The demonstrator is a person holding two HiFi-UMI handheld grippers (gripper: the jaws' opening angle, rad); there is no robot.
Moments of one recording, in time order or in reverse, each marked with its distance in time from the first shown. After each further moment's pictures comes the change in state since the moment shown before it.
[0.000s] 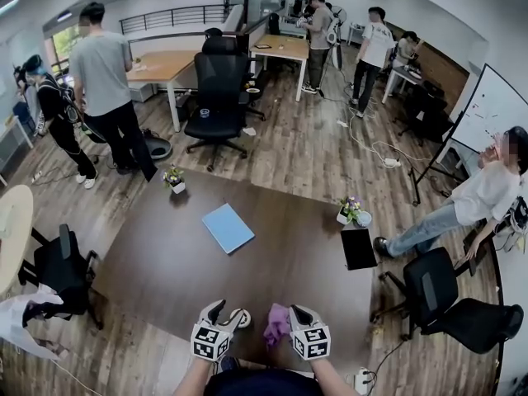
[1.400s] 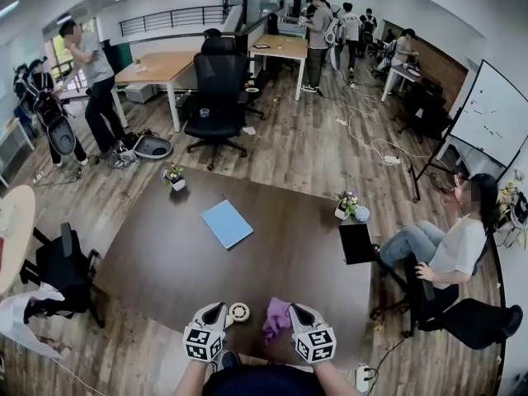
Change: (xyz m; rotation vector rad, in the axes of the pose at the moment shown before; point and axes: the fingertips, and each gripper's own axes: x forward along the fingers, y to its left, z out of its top) left arm -0.035 0.006 -0.003 -0.043 -0.058 0.089; right arm -0.040 0.017 0.021 0.019 -0.114 0.055
